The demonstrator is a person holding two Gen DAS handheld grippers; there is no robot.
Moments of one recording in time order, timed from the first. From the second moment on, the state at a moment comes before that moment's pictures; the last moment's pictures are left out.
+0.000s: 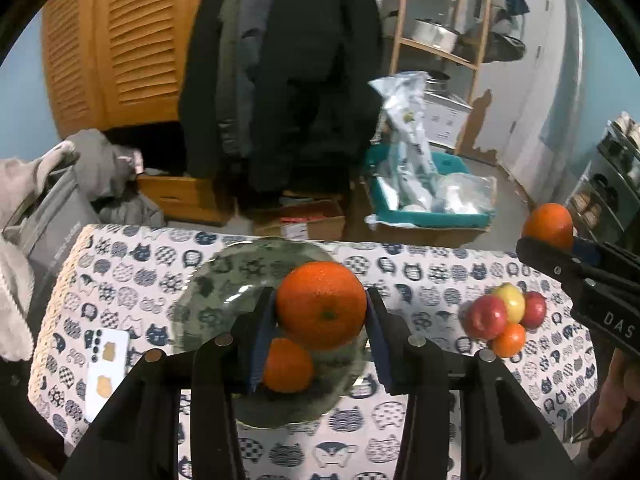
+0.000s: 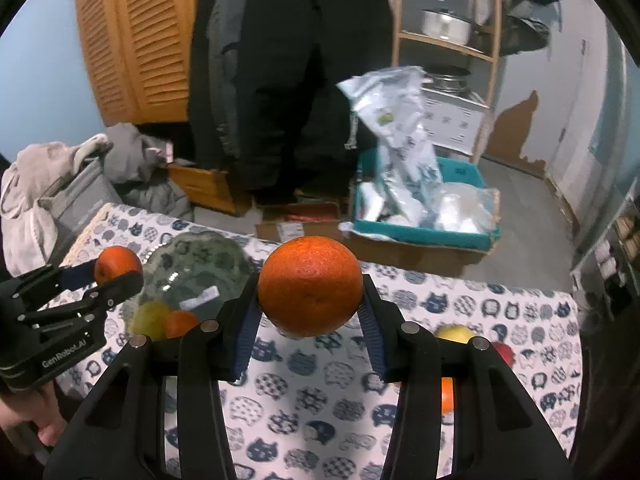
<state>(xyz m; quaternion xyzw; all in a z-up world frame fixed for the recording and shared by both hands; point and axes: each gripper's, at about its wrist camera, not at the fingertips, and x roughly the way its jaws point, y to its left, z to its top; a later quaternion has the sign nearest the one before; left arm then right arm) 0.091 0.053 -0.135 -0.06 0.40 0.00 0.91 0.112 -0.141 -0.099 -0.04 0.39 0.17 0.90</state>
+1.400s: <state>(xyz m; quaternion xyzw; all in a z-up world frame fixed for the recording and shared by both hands) 0.125 0.153 -0.254 -0.11 0.51 0.07 0.85 0.160 0.005 -0.223 -0.05 0.53 0.26 0.81</state>
